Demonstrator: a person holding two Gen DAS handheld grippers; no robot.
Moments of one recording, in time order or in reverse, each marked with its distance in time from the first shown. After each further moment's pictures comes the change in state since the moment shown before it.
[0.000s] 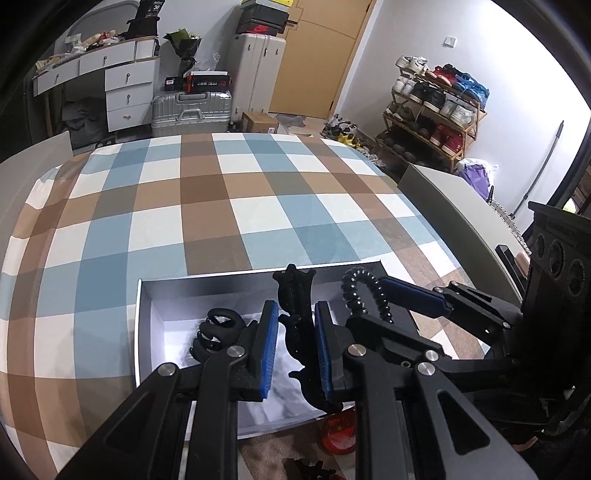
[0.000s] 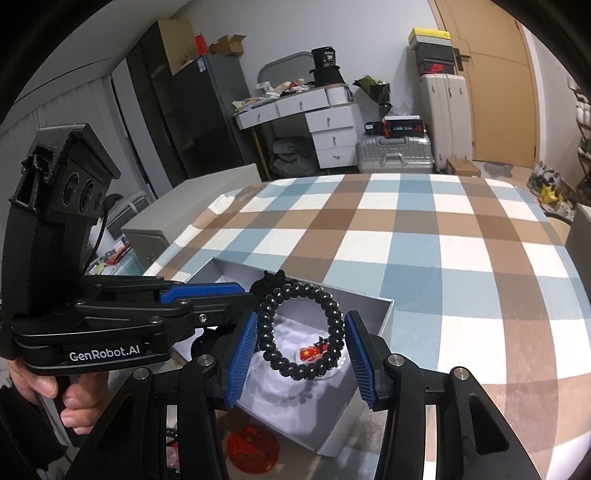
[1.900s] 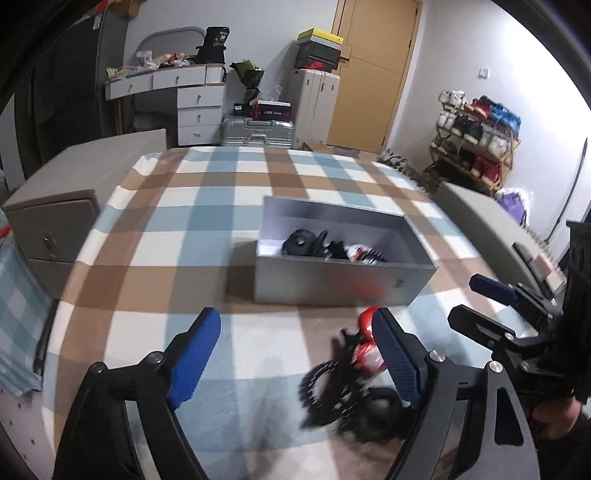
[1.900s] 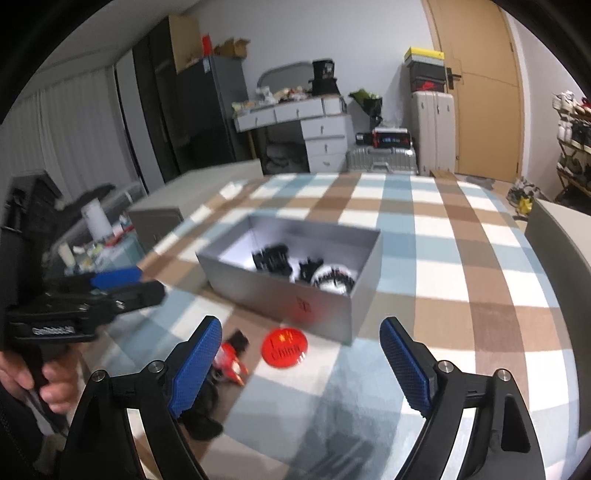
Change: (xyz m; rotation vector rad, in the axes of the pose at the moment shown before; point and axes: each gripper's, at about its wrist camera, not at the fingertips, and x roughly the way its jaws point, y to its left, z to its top) left arm -0.075 0.011 -0.095 -0.089 -0.154 0.232; right arm -0.068 0.039 -0.064 -0.060 -0.017 -0.092
